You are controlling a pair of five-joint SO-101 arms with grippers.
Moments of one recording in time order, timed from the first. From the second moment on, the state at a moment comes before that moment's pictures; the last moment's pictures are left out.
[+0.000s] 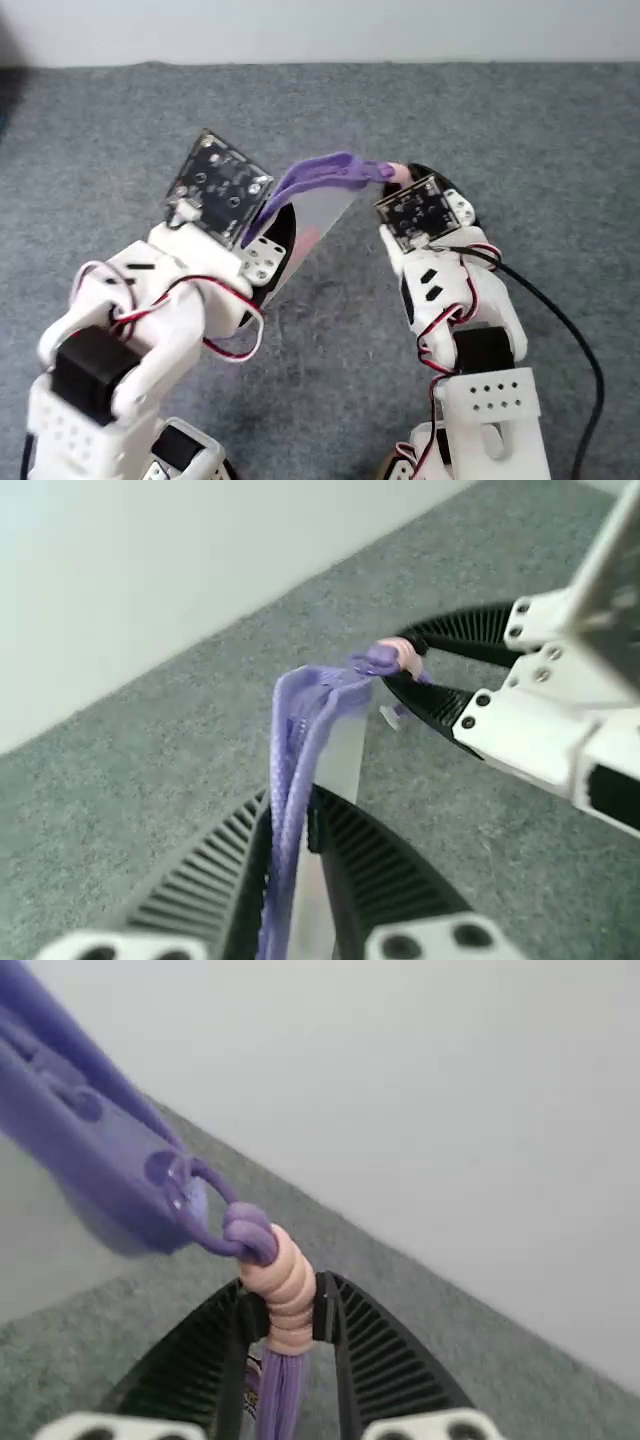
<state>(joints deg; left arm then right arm) 24.9 -47.3 6.4 81.9 -0.3 -7.4 -57.5 57.0 25.5 26.2</state>
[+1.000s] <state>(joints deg) 25.0 -46.1 -0.3 87.6 -0.2 0.2 -57.8 65.3 16.4 28.7</state>
